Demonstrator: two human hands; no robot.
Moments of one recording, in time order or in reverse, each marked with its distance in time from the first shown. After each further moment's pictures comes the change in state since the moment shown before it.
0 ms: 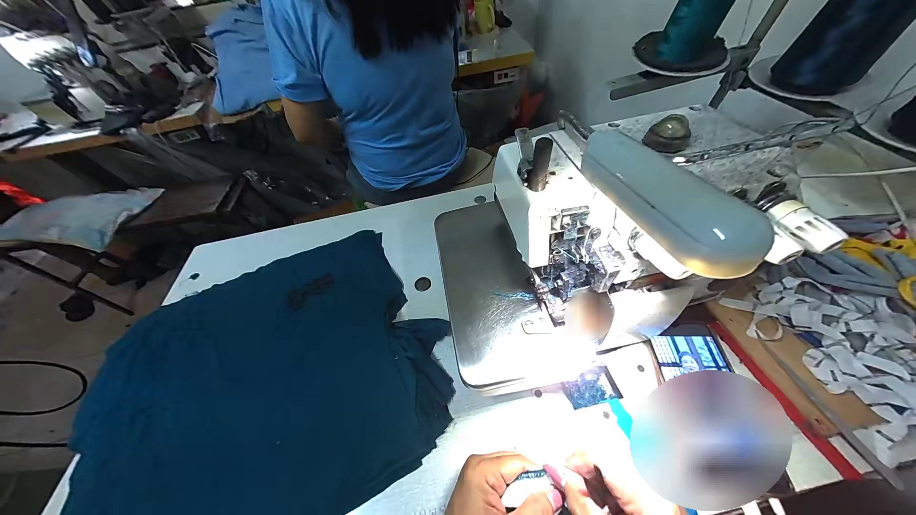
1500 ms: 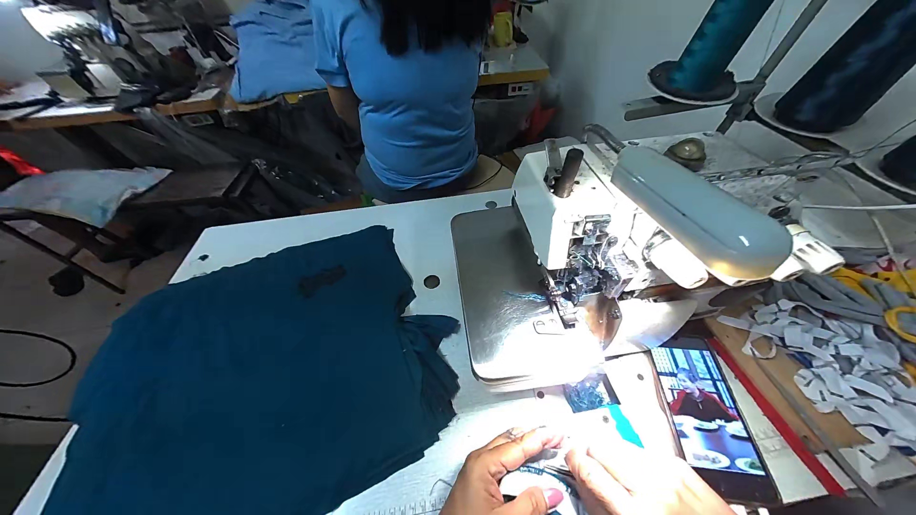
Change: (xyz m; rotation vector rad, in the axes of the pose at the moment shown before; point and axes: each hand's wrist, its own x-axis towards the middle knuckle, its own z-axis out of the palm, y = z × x) left_hand 0.002 -0.005 0.000 -0.009 0.007 0.062; right_hand 0.019 0.016 -0.039 -0.643 -0.373 -0.534
